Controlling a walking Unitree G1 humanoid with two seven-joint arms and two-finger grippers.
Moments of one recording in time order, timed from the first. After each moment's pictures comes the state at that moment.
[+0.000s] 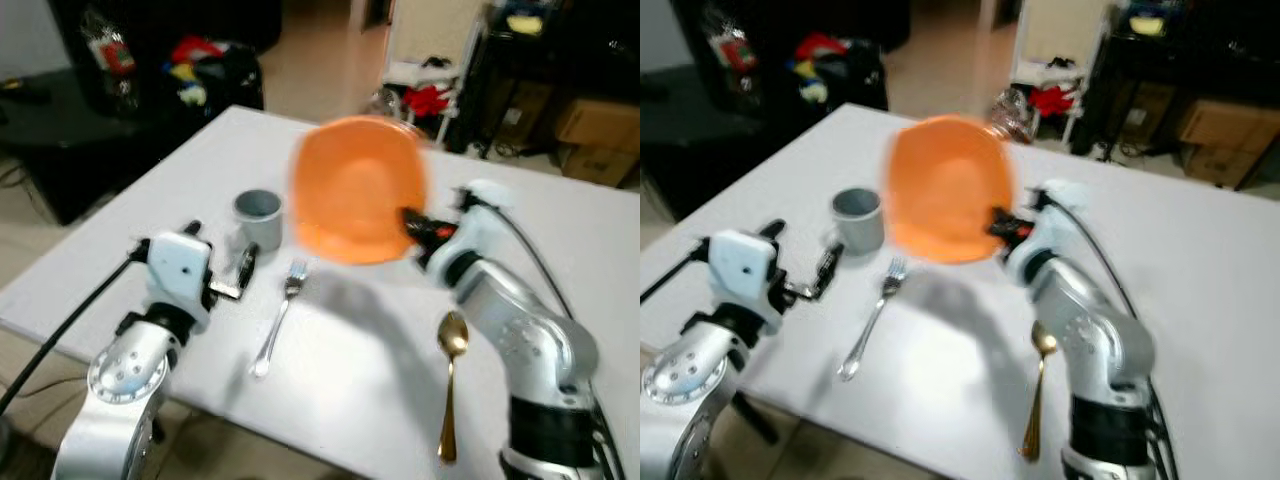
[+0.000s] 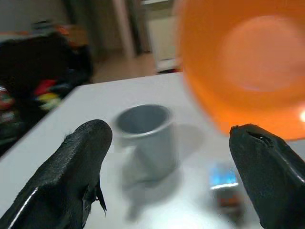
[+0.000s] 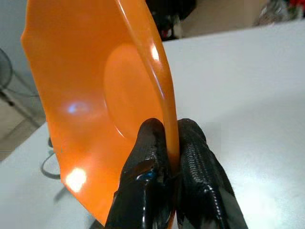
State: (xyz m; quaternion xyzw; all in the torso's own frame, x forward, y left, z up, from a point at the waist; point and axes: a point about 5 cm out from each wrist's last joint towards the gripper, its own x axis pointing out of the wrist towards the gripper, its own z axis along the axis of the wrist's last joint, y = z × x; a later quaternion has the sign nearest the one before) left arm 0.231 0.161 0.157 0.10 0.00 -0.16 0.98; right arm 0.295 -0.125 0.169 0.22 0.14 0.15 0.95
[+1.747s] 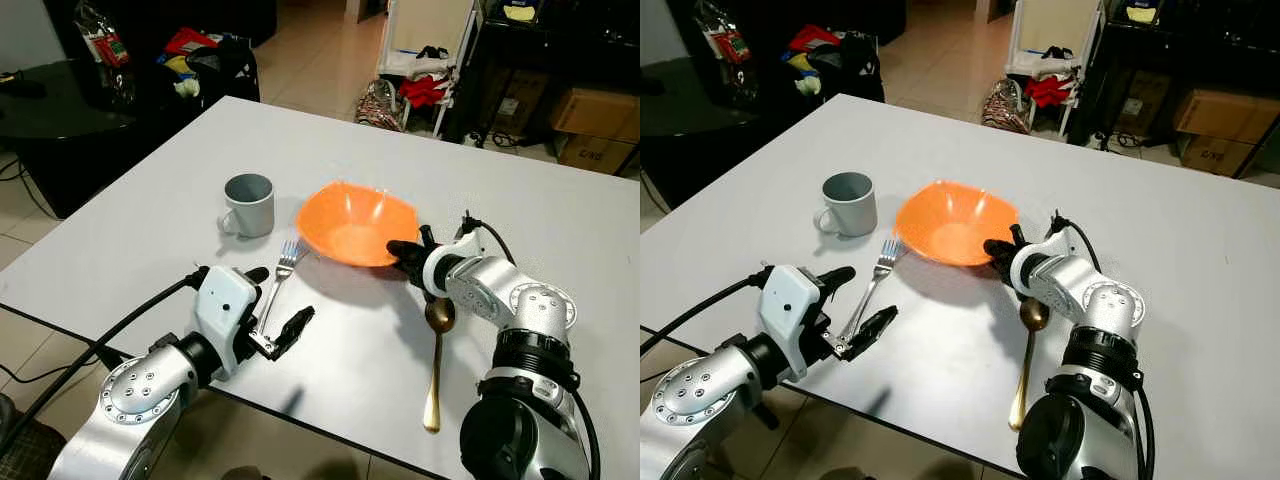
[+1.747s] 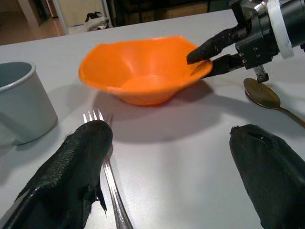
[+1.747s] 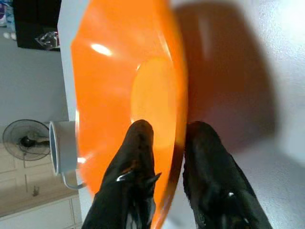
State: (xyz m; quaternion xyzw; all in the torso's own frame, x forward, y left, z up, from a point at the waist) left arm 0.207 0.138 0.145 0.08 0.09 -0.32 0.94; right arm 0.330 -0.146 0.117 0.55 0.36 0.01 0.75
